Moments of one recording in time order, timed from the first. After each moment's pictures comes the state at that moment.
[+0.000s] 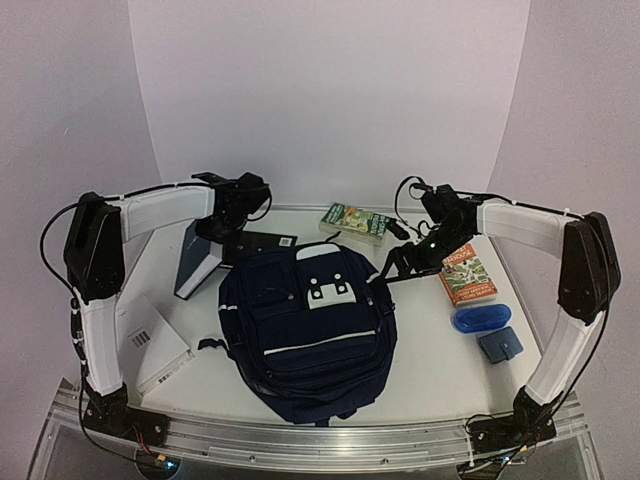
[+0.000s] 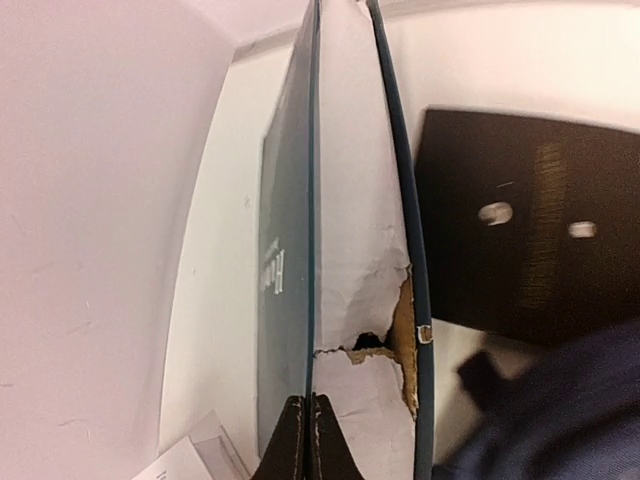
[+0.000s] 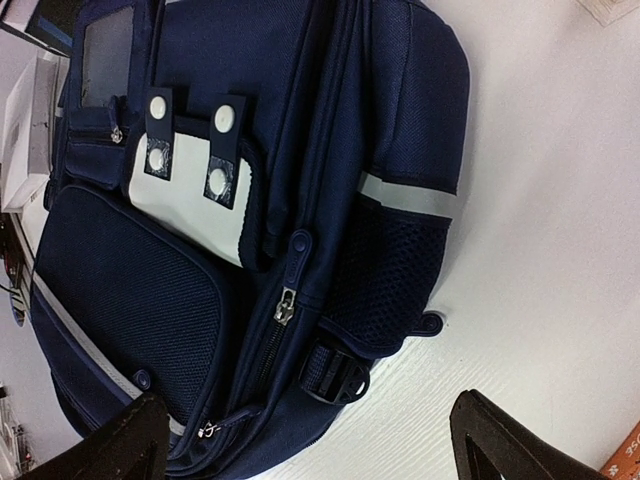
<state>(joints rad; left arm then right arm) -0.61 2.00 1.71 -0.96 -0.79 -0.44 0.42 1.79 1.38 -0.77 -0.48 -0.04</state>
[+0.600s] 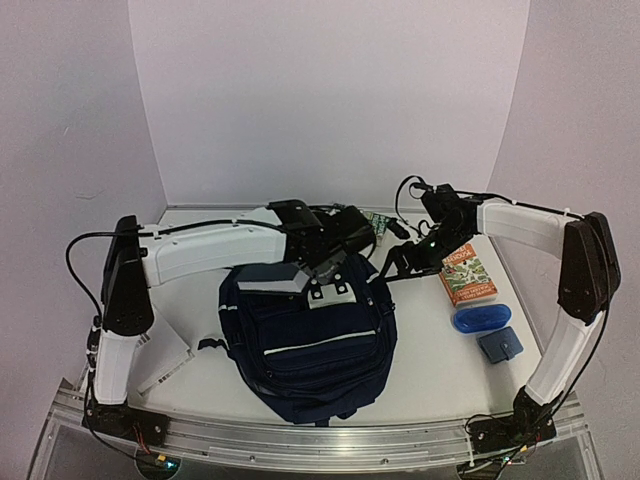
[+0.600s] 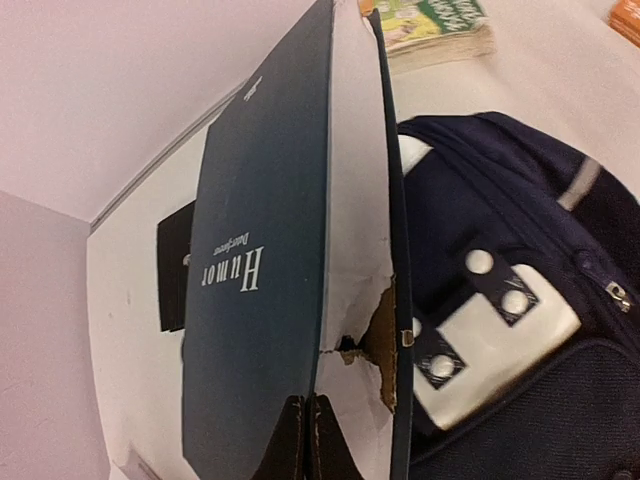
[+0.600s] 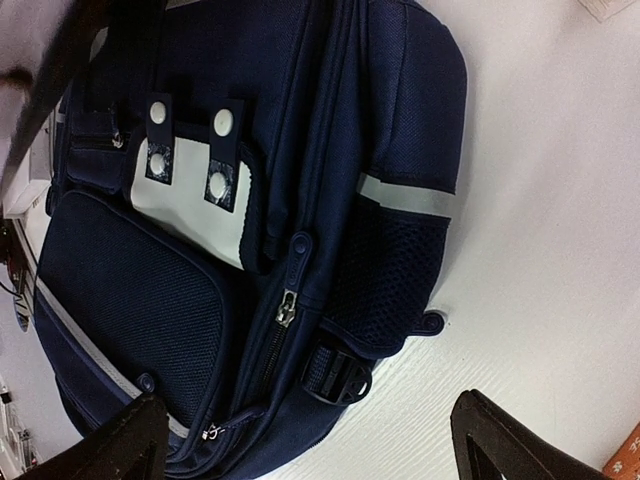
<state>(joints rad) -1.11 2.11 1.98 -1.00 -0.78 -0.36 0.42 1.79 1.38 -0.77 -0.48 -0.02</state>
